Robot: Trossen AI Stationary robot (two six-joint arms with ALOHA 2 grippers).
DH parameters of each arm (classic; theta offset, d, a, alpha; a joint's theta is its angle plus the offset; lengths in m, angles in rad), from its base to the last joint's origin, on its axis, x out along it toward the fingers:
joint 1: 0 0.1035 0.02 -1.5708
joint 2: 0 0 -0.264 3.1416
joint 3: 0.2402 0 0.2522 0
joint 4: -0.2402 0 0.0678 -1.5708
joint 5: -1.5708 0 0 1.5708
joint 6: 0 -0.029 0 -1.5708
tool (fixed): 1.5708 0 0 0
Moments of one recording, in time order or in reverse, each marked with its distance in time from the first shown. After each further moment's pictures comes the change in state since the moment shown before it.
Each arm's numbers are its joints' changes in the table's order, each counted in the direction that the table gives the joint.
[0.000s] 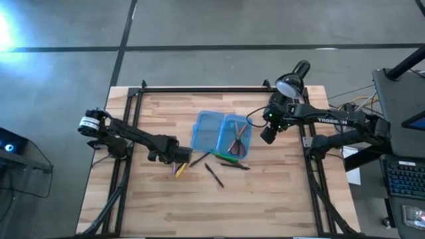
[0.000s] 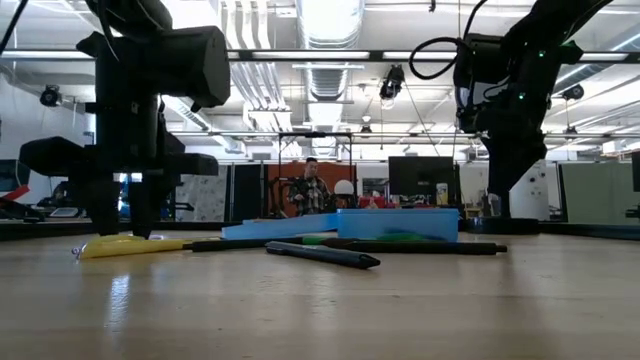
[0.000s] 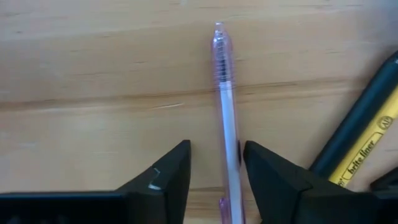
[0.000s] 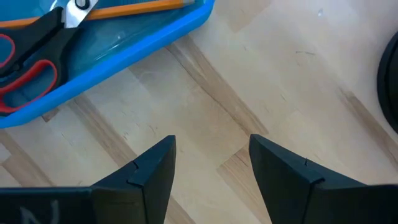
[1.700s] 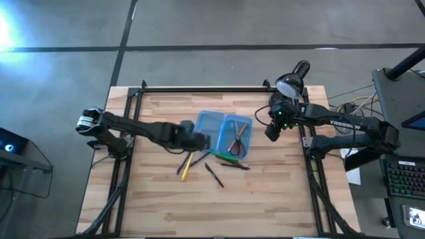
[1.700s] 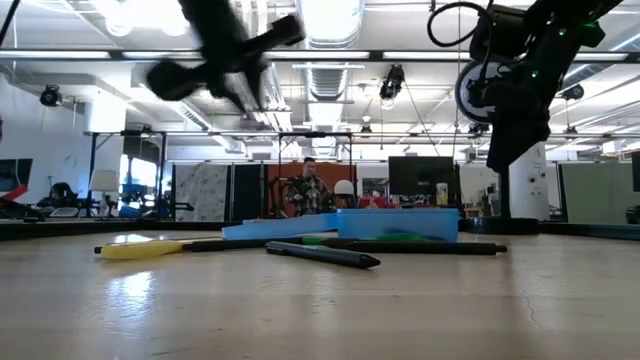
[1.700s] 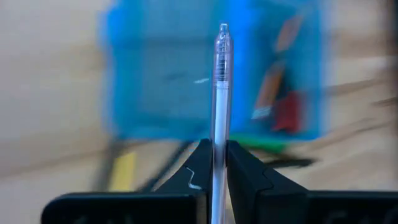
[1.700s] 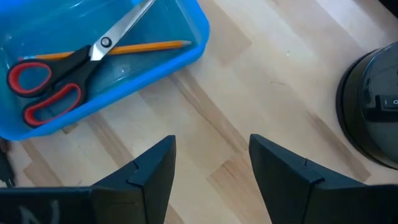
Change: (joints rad) left arm 0.043 -0.036 0.445 -0.027 0.256 -0.132; right arm -0.002 -0.171 0.000 -0.023 -0.037 0.038
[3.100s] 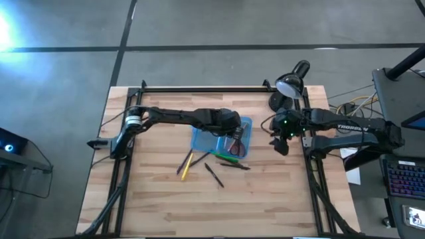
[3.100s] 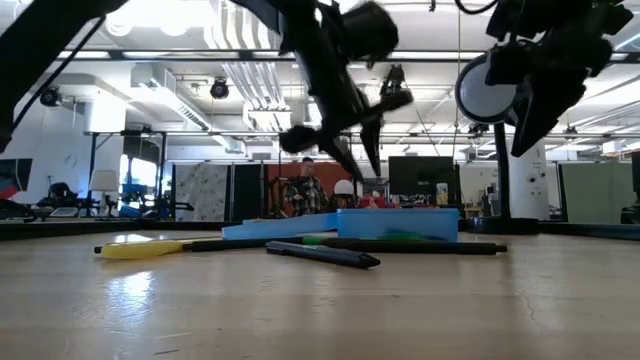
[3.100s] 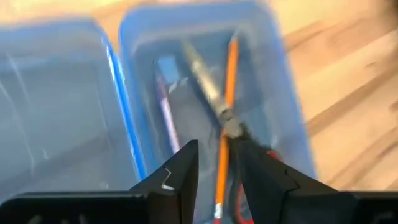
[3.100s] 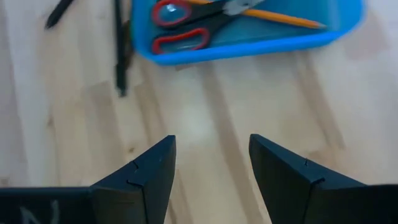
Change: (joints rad) left arm 0.201 0.505 0.484 0.082 -0.136 -0.512; right arm 0.179 -0.096 0.000 -0.086 0.238 0.137
